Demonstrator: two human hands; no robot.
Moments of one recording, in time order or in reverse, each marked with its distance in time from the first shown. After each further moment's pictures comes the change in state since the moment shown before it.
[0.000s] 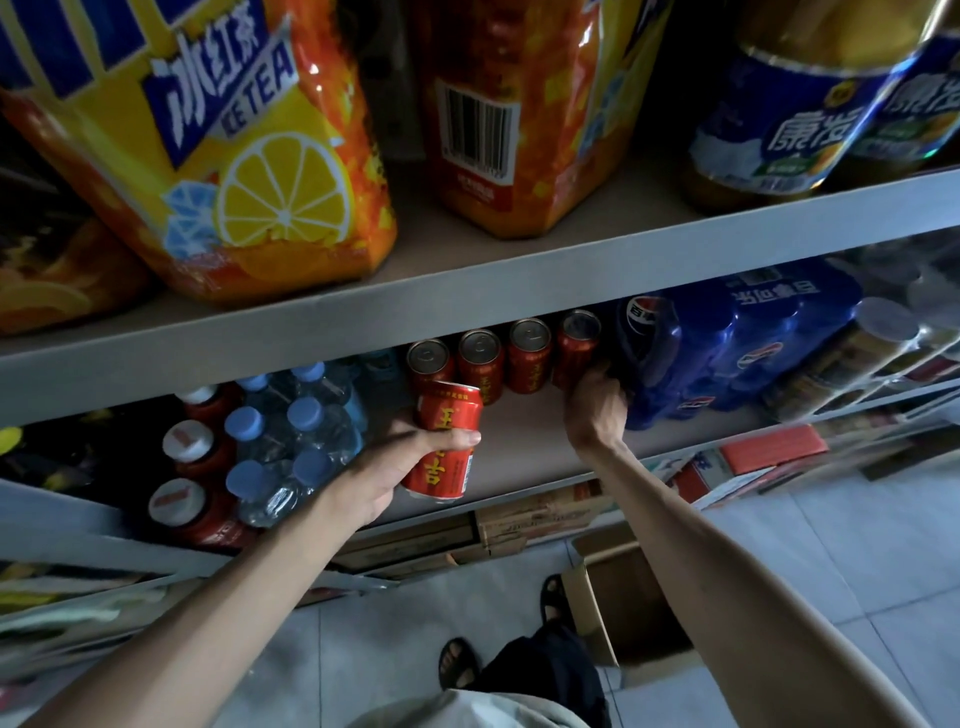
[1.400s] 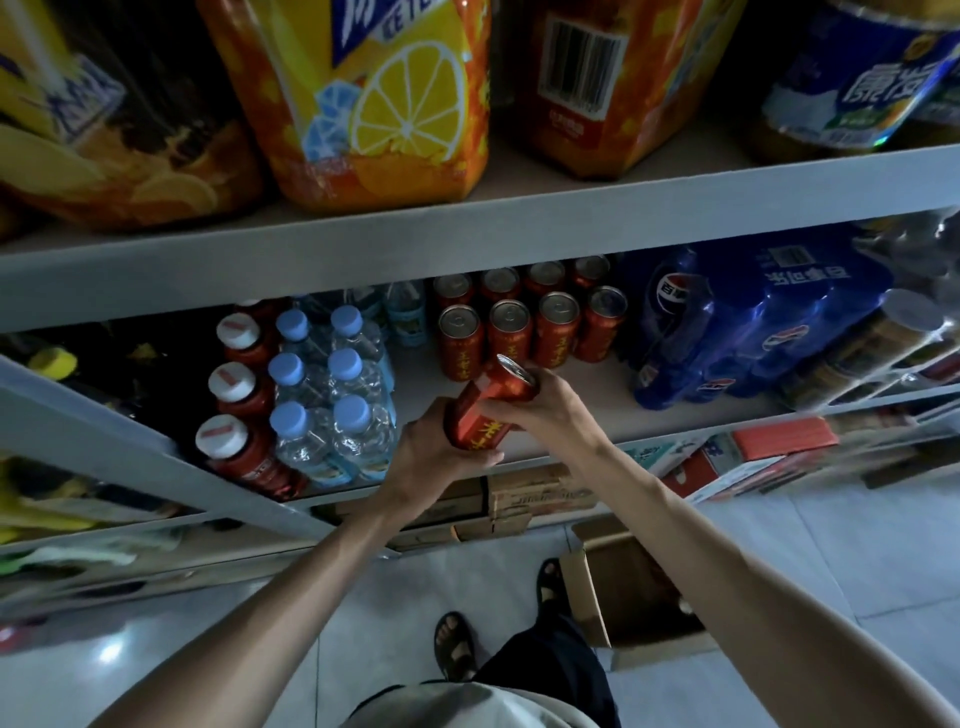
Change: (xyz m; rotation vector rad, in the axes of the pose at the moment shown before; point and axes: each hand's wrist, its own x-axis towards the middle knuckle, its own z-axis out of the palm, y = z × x) left_hand -0.018 -0.055 0.006 0.431 0.236 0.252; right_hand -0.099 -0.061 -0.056 0.743 -0.702 -0.123
